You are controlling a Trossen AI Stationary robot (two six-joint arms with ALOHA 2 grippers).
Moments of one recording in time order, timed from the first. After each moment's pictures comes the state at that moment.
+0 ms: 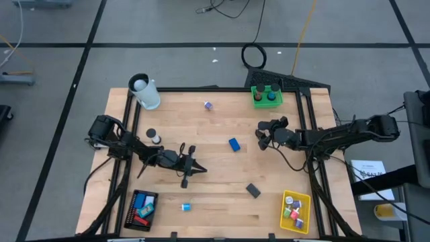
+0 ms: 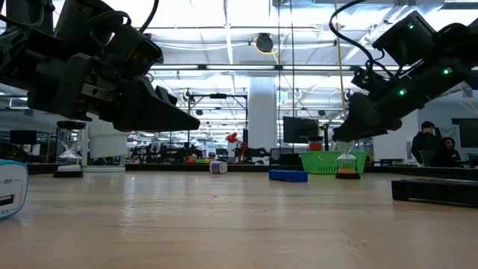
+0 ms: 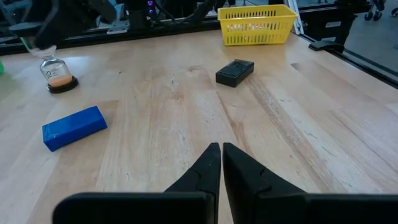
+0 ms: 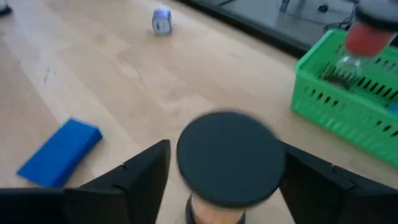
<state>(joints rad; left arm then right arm) -0.26 1.77 0.40 1.11 -0.06 0.05 -0.06 1.07 0.24 0.23 0.61 0.40</state>
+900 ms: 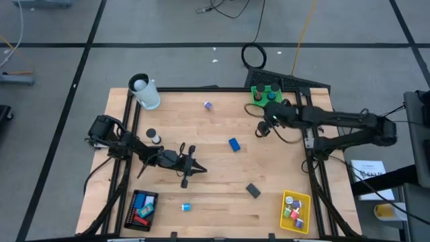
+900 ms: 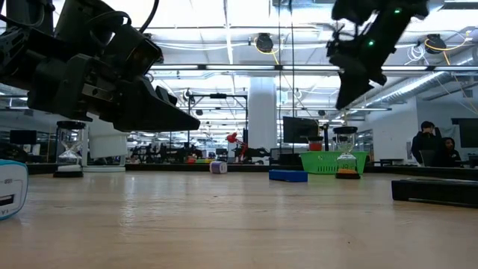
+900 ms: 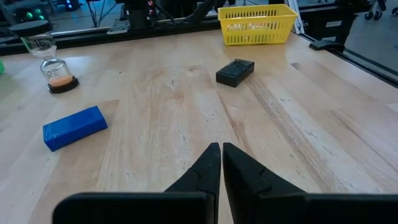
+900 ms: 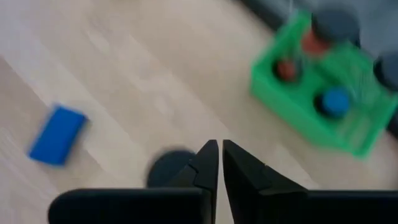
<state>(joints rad) -0.26 1.77 0.40 1.11 -0.06 0.05 -0.29 1.14 0.86 -0.71 0.35 0.38</state>
